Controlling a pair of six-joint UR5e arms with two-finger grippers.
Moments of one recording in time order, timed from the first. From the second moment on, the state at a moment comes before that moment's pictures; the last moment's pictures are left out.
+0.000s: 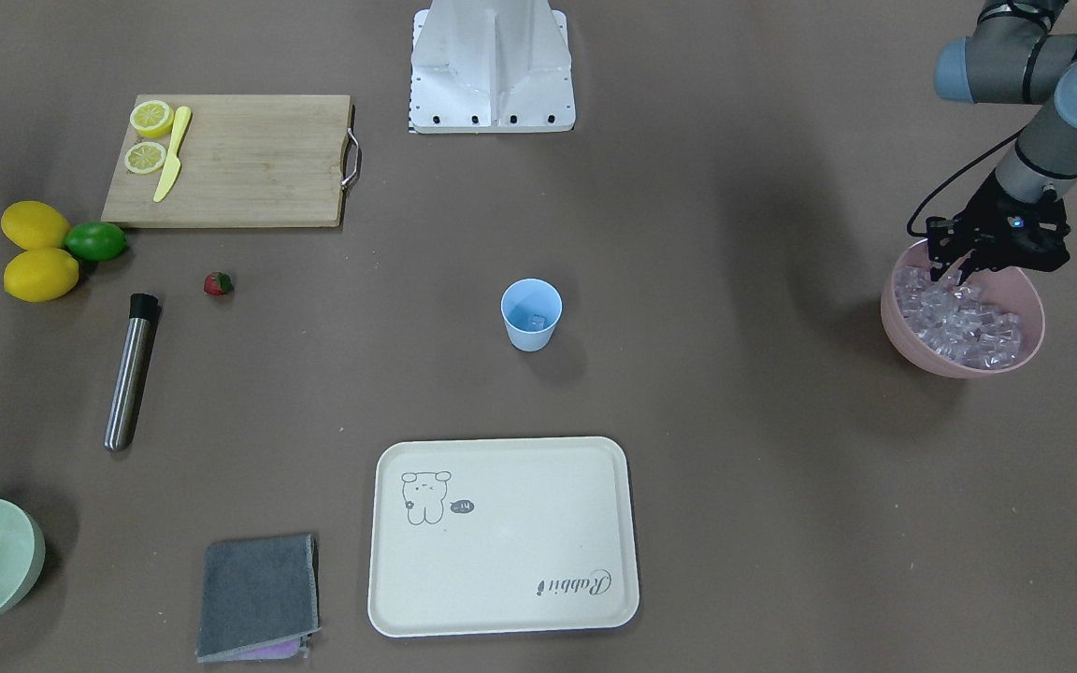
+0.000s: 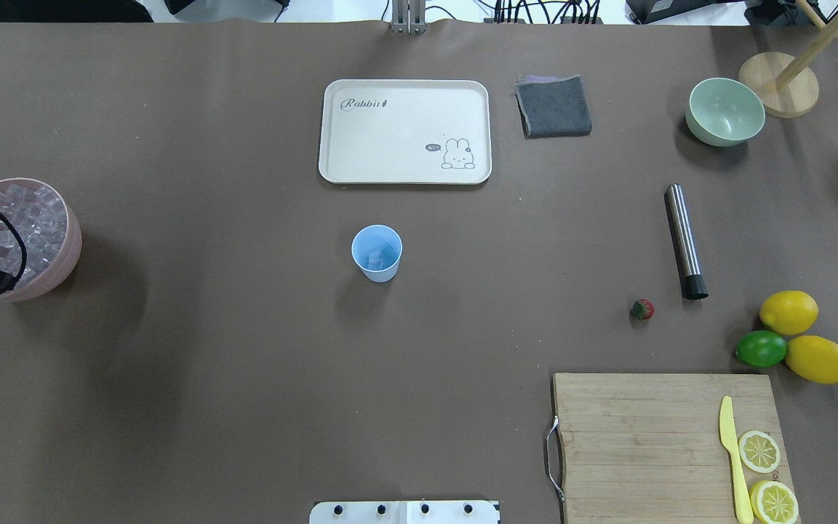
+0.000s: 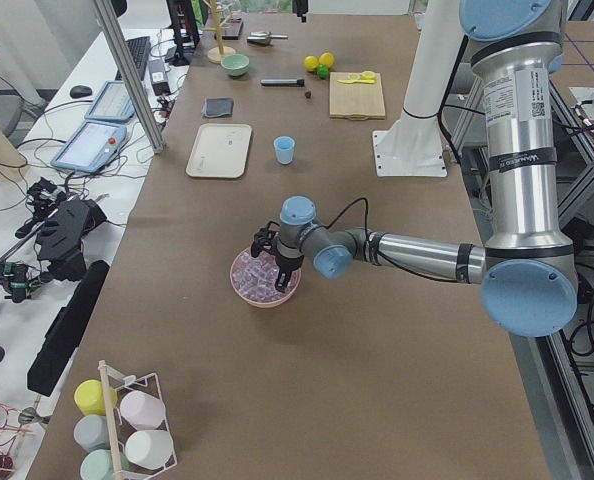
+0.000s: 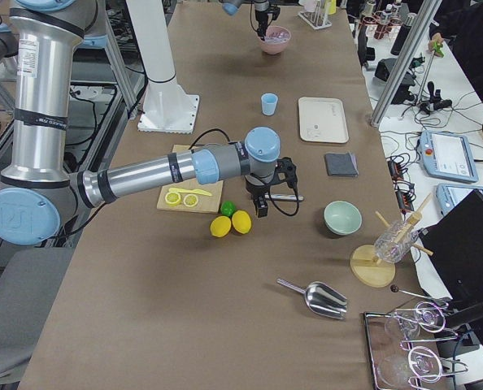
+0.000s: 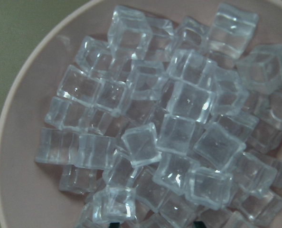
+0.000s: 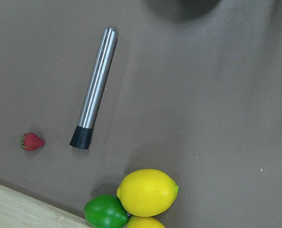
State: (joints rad) left arm -0.94 -1.42 -1.77 -2.13 -2.08 -0.53; right arm 1.35 -1.72 1.99 -1.57 2.48 0.08
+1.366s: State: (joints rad) left arm -0.92 -1.88 -1.86 -1.80 -2.23 -0.82; right arm 1.35 -1.74 2.01 -1.57 2.48 0.08
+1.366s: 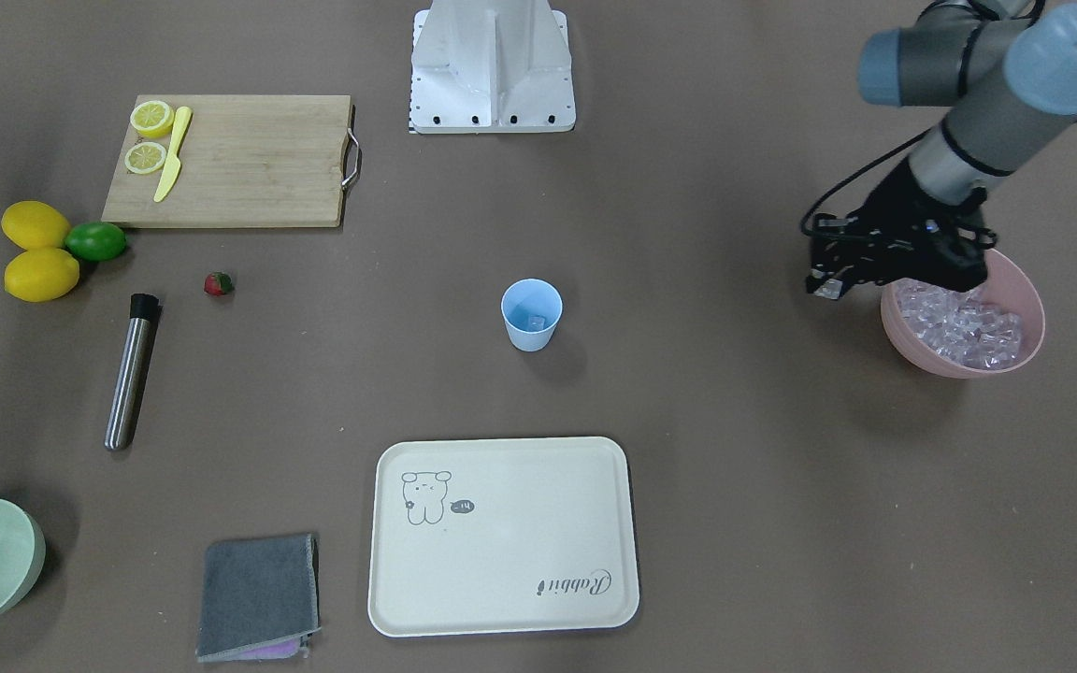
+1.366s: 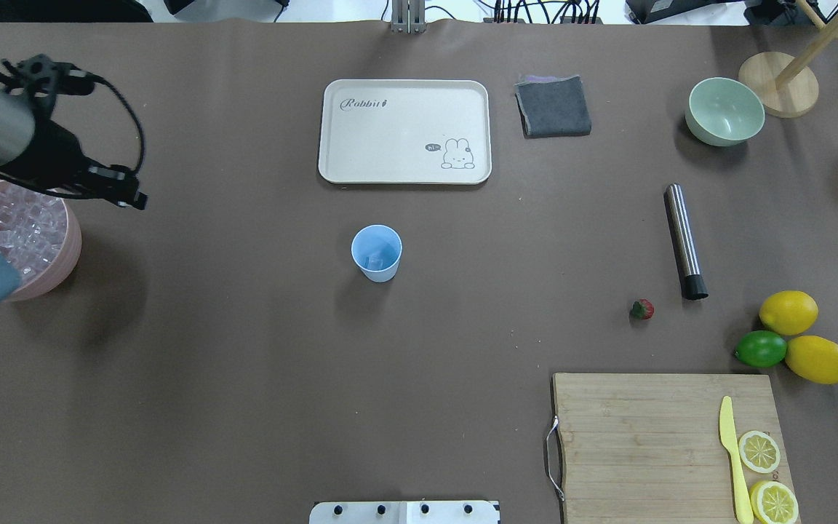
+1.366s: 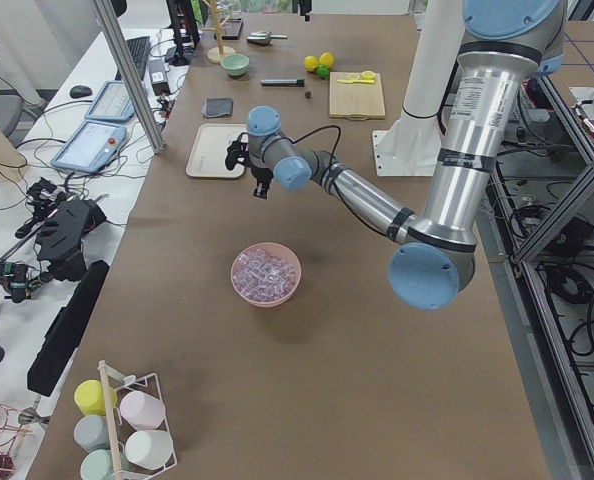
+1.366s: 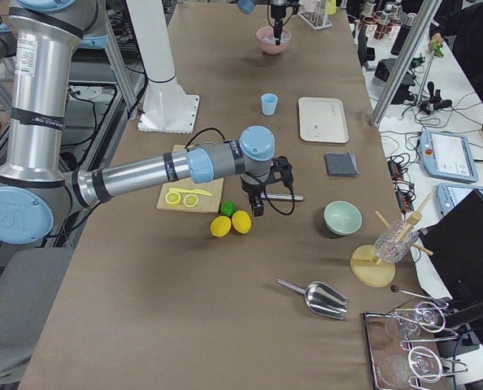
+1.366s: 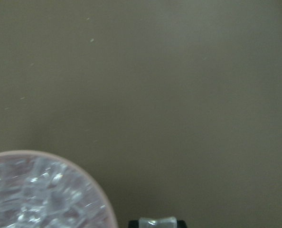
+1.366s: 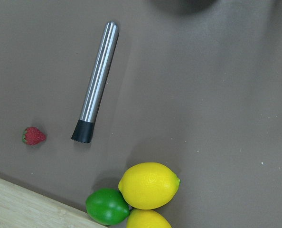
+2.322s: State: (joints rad) left arm -0.63 -2.31 -1.61 -1.74 -2.01 -1.15; right arm 1.35 -1.74 2.00 -1.57 2.48 0.08
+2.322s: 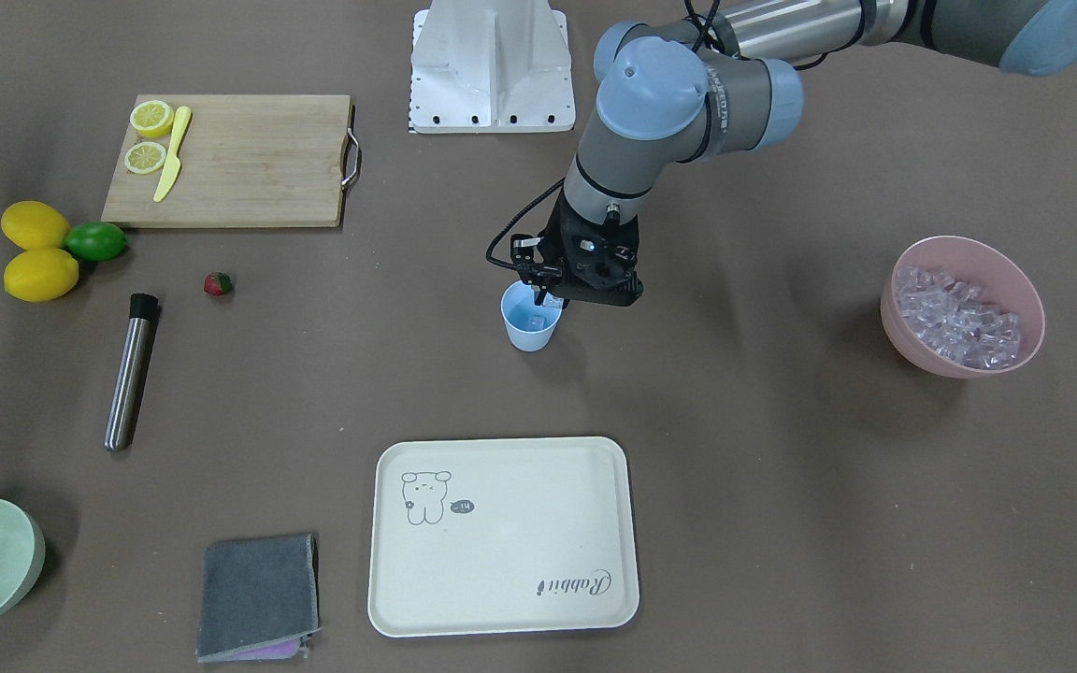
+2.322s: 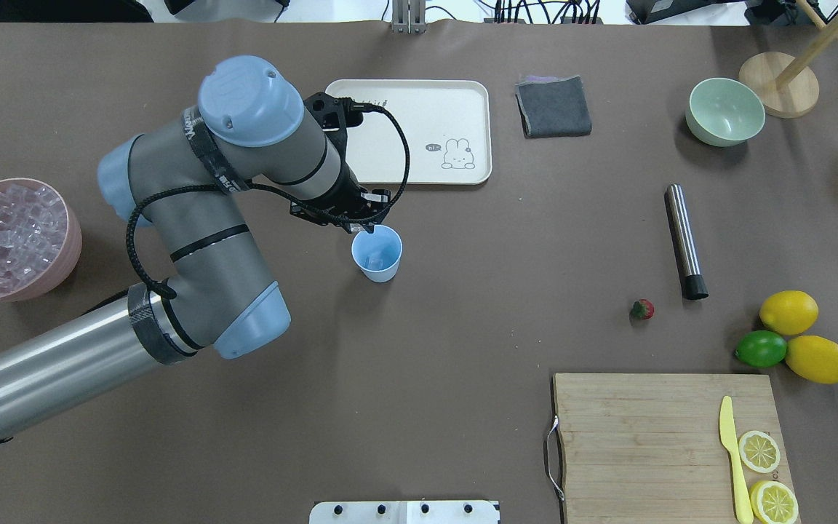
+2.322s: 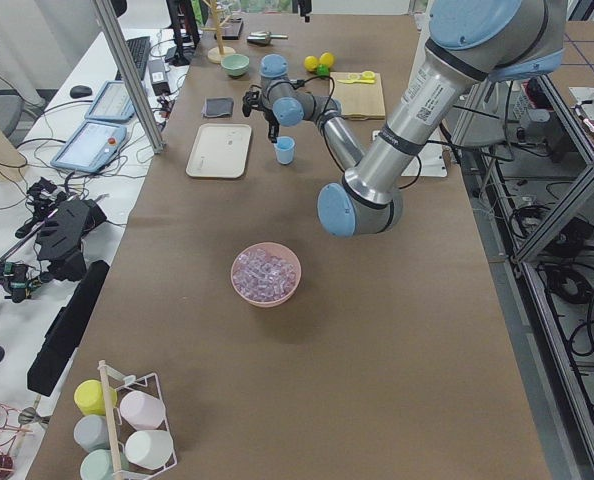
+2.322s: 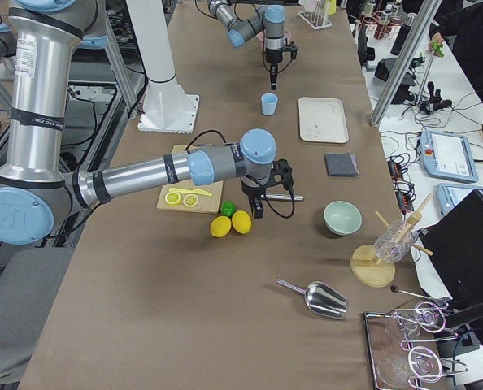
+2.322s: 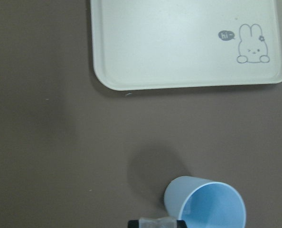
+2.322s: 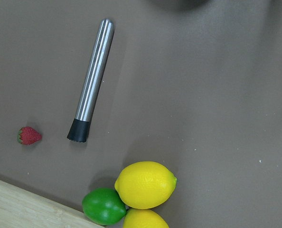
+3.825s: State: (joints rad) left arm -0.85 -1.99 -1.82 -1.73 -2.04 -0.68; right arm 1.35 -1.74 1.99 -1.57 2.48 0.08
